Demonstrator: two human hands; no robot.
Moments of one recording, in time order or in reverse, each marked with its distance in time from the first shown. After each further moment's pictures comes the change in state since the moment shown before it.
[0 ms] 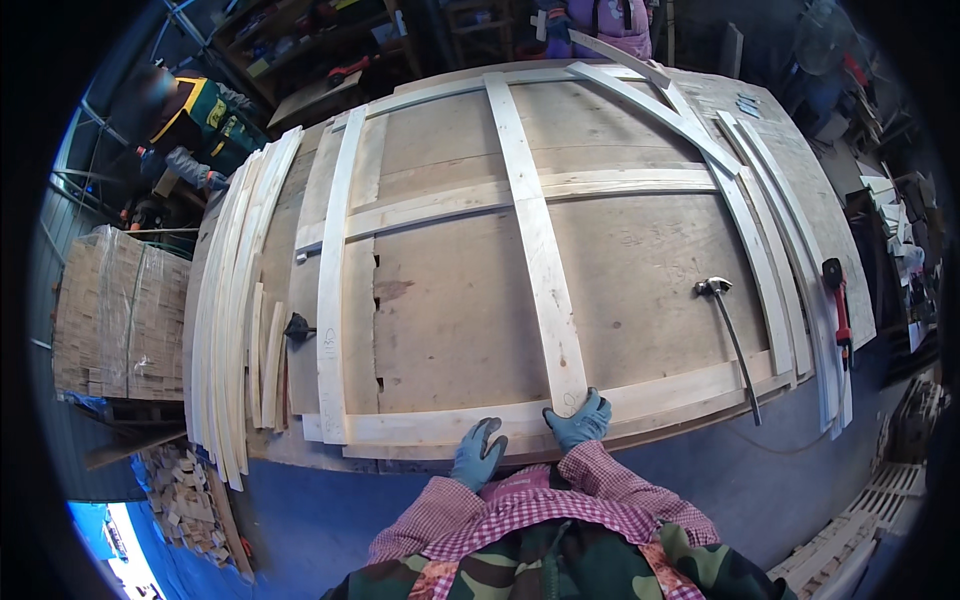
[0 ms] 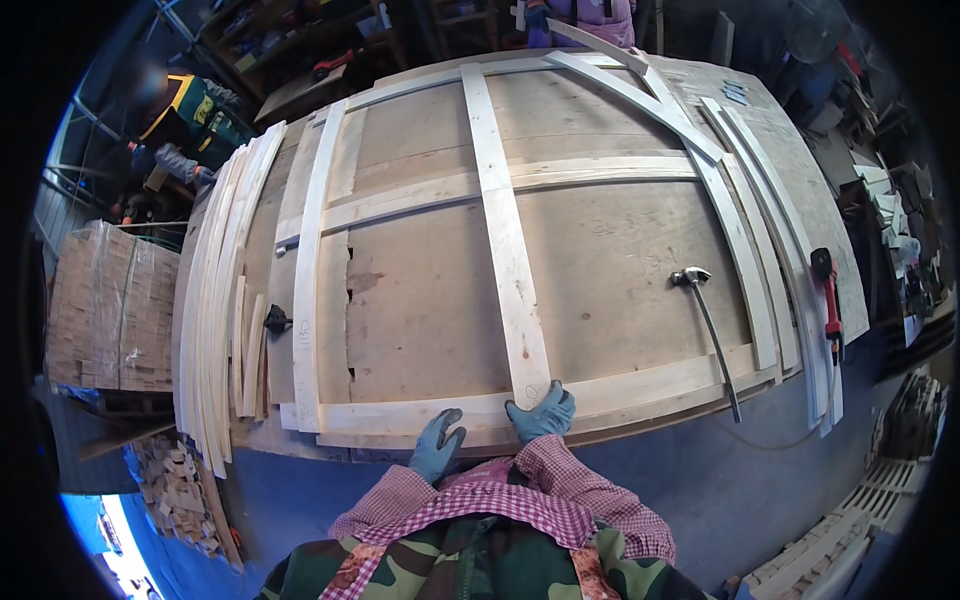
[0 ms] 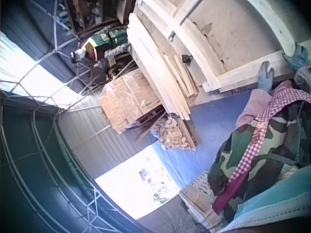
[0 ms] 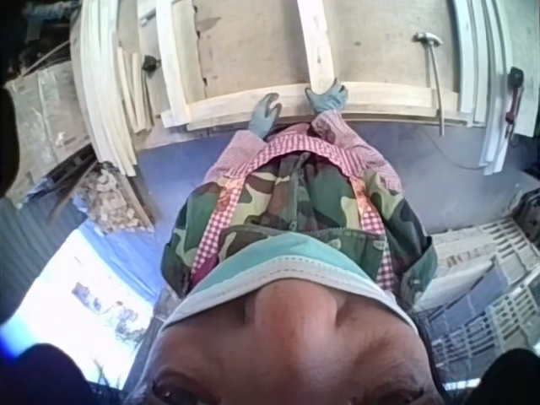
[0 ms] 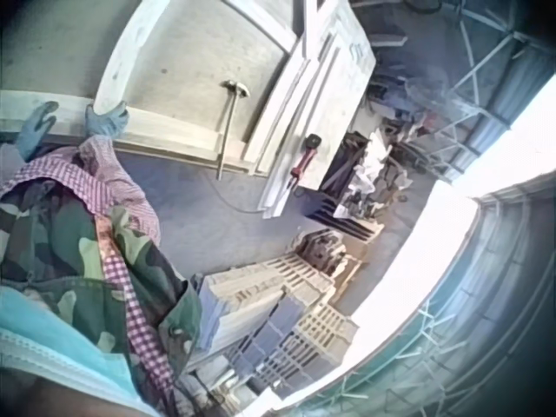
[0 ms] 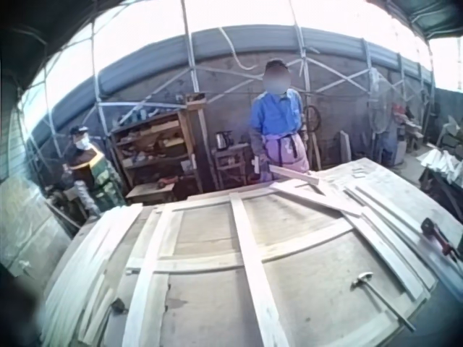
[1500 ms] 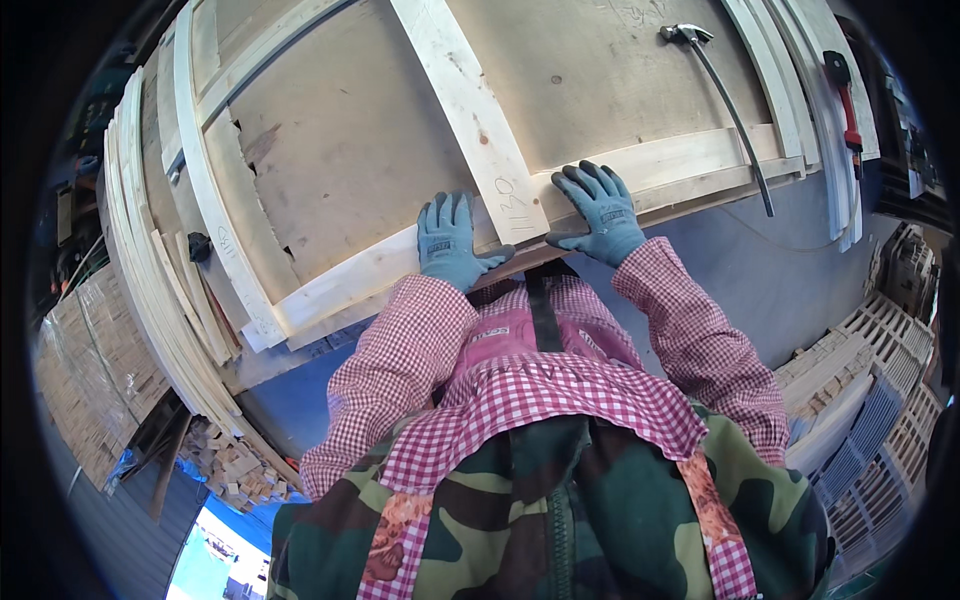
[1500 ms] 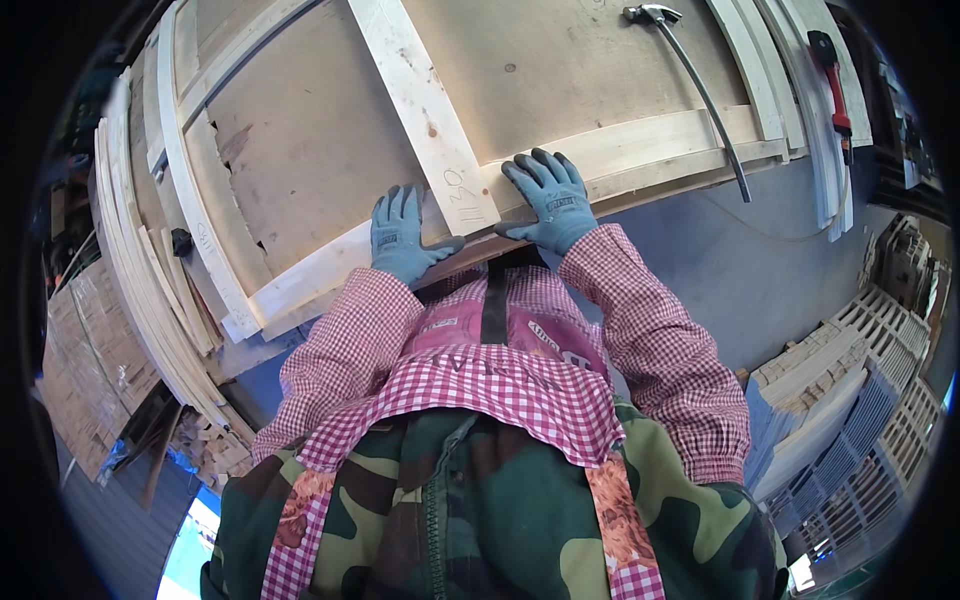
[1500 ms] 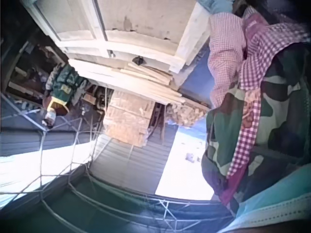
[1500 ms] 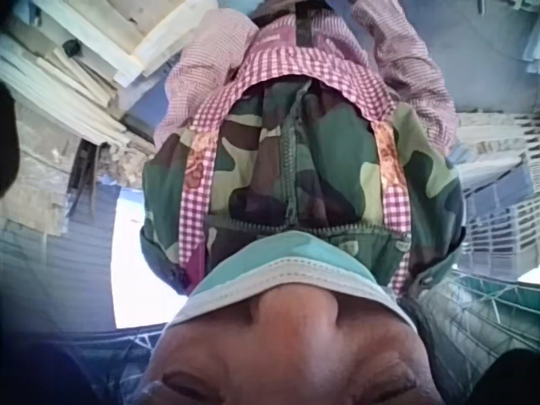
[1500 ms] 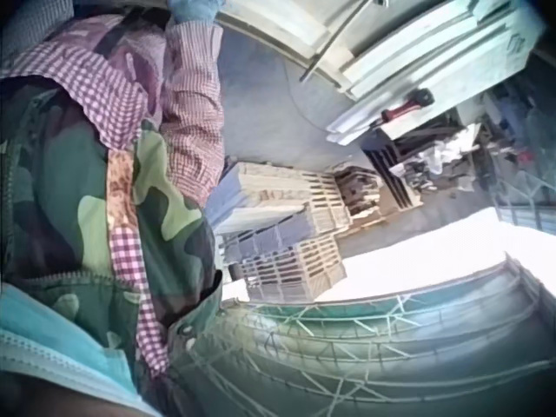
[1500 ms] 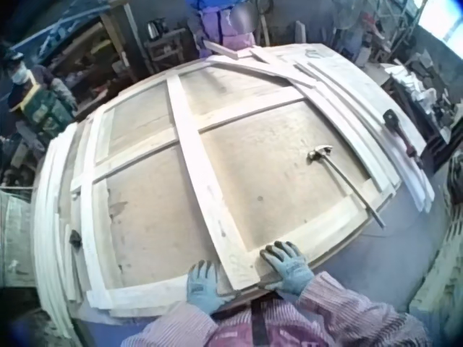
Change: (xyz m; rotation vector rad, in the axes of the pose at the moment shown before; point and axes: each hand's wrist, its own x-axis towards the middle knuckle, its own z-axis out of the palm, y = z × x) left_hand 0.066 0.013 0.068 0.691 -0.379 0.223; right_hand 0.048 0.097 -0.058 -0.360 -0.203 -0.719
